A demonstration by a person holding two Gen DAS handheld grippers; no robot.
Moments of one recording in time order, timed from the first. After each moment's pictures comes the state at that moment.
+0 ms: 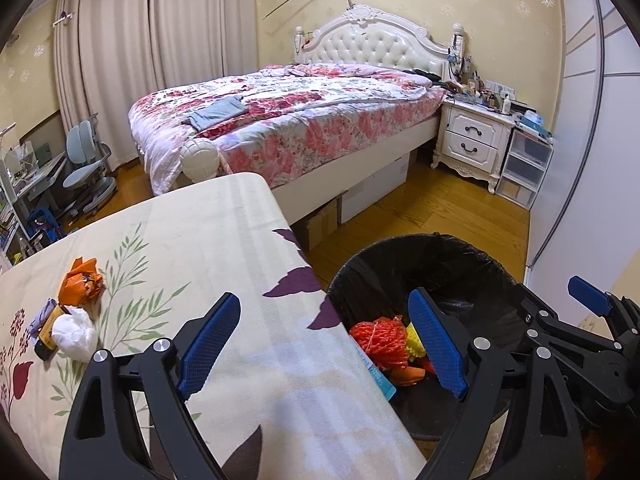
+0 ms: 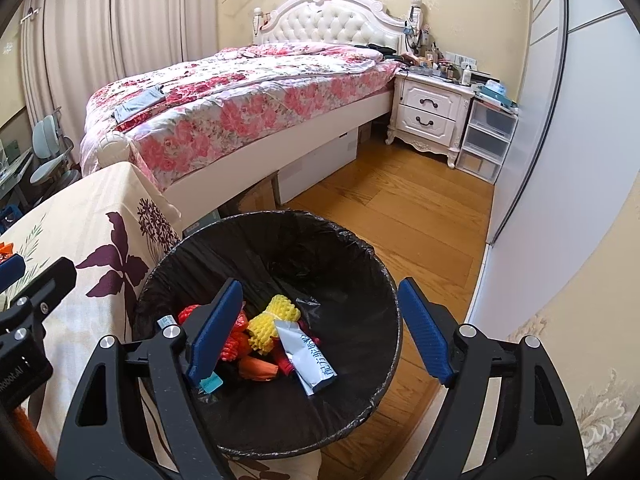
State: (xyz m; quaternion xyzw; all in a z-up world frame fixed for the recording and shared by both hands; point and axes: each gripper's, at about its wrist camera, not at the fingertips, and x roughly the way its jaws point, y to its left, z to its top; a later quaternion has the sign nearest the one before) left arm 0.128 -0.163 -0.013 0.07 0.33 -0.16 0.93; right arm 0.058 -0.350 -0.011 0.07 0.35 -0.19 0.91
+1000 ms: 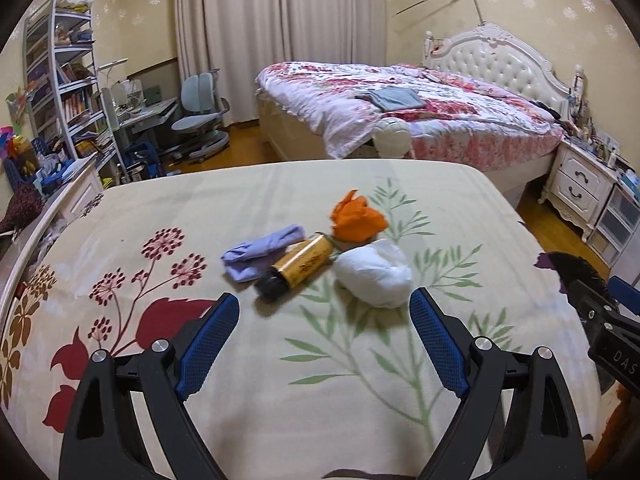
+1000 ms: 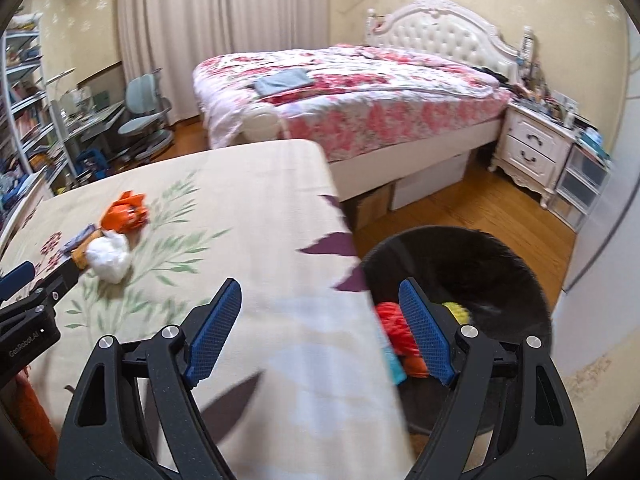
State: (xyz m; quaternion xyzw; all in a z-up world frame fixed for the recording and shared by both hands) left arm 0.112 0.056 -0.014 0.01 0.34 0.04 0.94; right arm 0.087 -0.173 0.014 0.02 0.36 0.01 0.93
